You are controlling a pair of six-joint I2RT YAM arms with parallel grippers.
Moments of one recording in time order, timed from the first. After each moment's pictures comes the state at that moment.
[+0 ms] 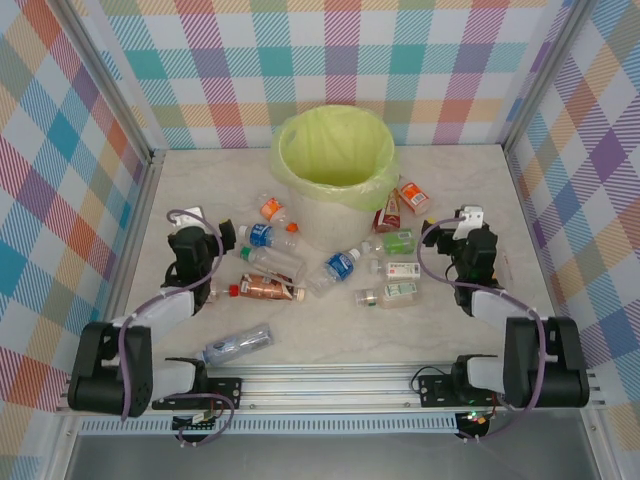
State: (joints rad) left arm -0.09 1.21 0.47 0.36 -0.30 -0.22; right arm 0.01 1.22 0.38 0.59 -0.03 0.08
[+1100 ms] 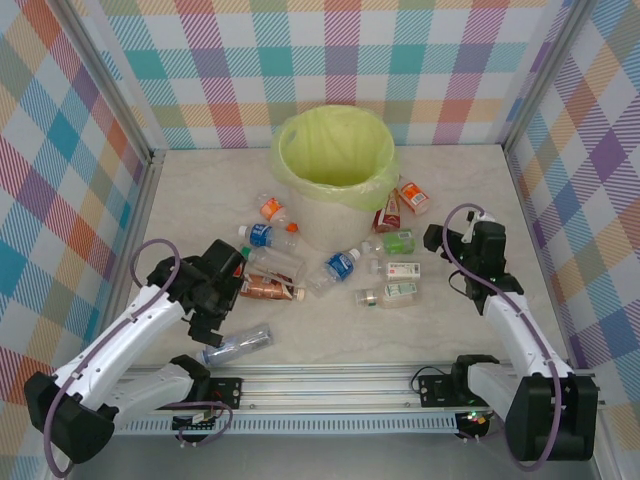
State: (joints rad) left arm -0.57 0.99 0.92 -1.34 -0.07 -1.86; right arm 0.01 1.00 0.55 -0.12 -0.08 0.38
